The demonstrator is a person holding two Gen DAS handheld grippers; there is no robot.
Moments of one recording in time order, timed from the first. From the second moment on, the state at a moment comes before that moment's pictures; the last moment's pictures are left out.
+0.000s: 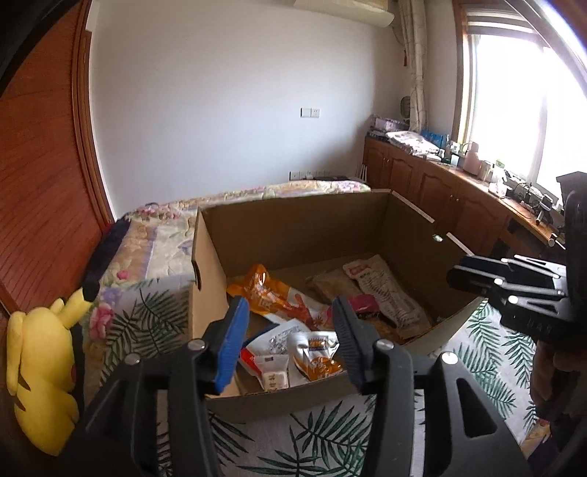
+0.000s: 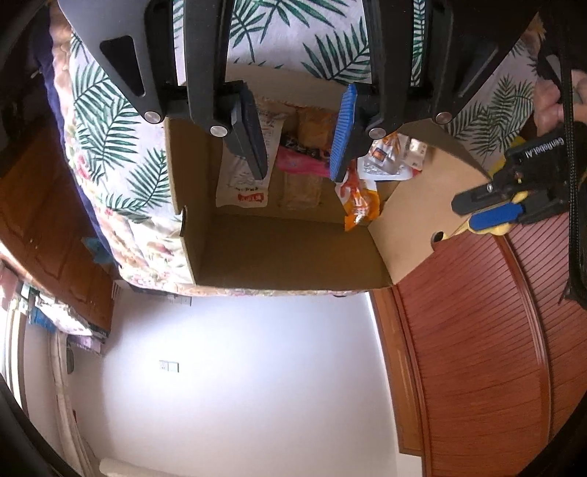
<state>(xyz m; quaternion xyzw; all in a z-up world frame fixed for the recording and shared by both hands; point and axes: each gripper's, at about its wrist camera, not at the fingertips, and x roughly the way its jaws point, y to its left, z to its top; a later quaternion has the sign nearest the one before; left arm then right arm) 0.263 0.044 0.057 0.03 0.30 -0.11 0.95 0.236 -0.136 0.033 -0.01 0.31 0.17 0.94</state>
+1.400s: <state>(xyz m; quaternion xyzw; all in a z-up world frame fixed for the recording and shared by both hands) 0.089 0.044 0.160 0.02 0.16 -0.08 0.98 0.089 -0.167 0.120 0.00 0.17 0.10 0.98</state>
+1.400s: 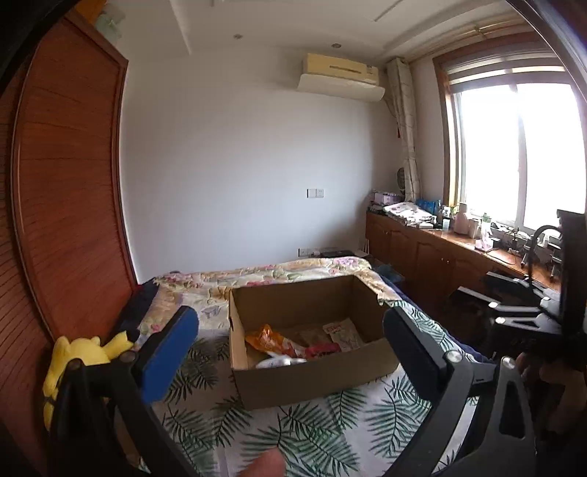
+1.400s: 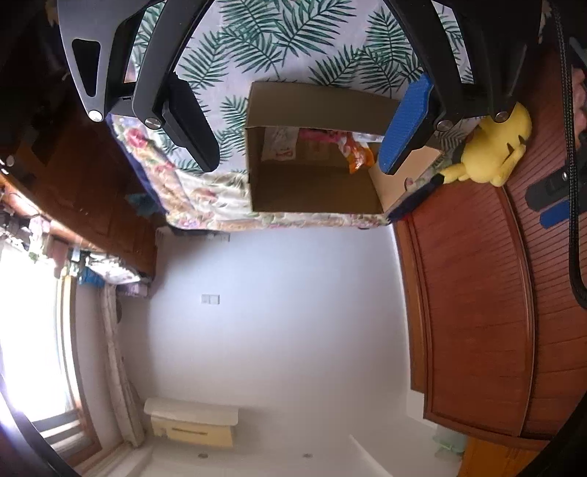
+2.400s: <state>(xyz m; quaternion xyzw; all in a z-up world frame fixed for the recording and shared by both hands) 0.033 0.040 0.090 0.02 0.18 -0.02 0.98 0.025 -0.177 0.076 0.01 0.17 0.07 0.98</state>
